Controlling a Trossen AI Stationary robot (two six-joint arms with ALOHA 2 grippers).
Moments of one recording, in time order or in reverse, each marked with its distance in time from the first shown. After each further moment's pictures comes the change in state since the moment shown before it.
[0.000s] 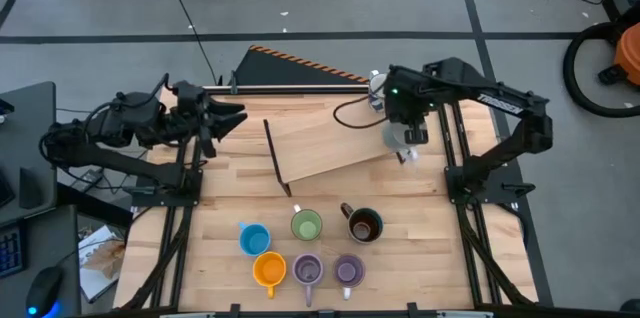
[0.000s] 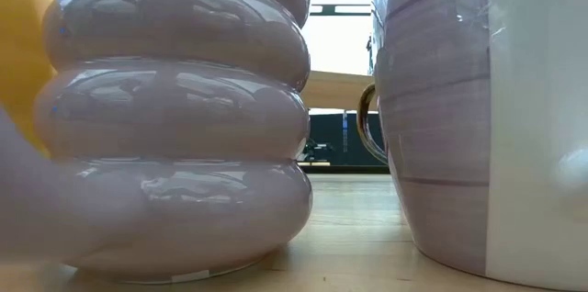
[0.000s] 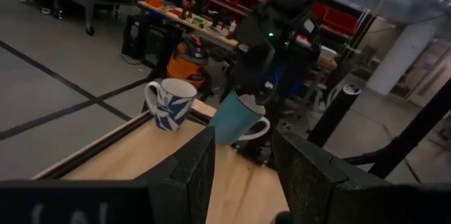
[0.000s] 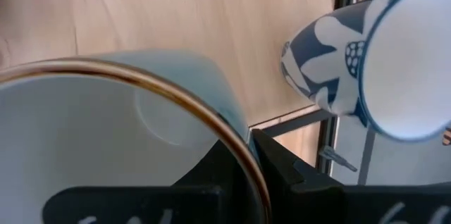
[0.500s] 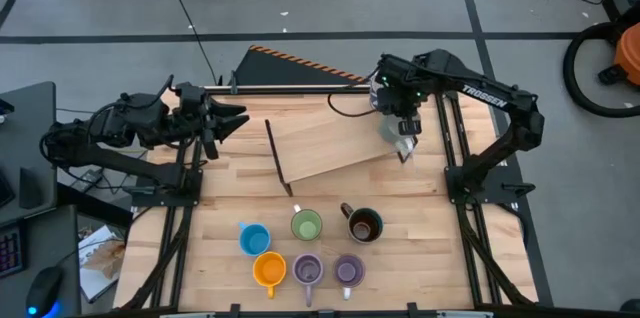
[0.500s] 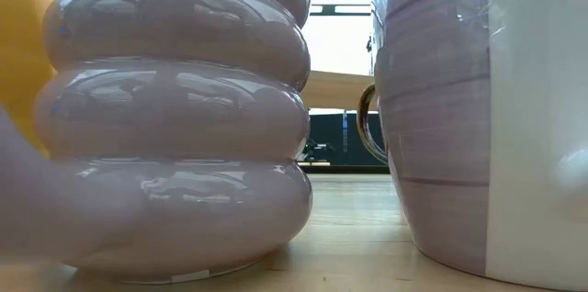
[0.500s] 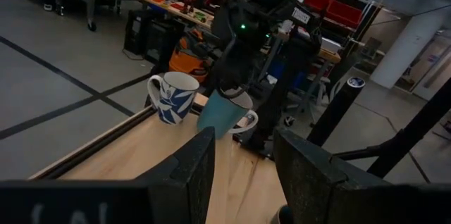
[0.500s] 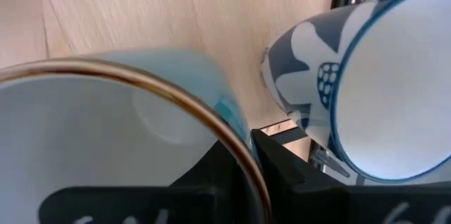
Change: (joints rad) left arm 0.000 0.007 0.001 -0.021 0.000 0.003; right arm -0.126 0.067 -0.001 0.042 -0.016 -0.134
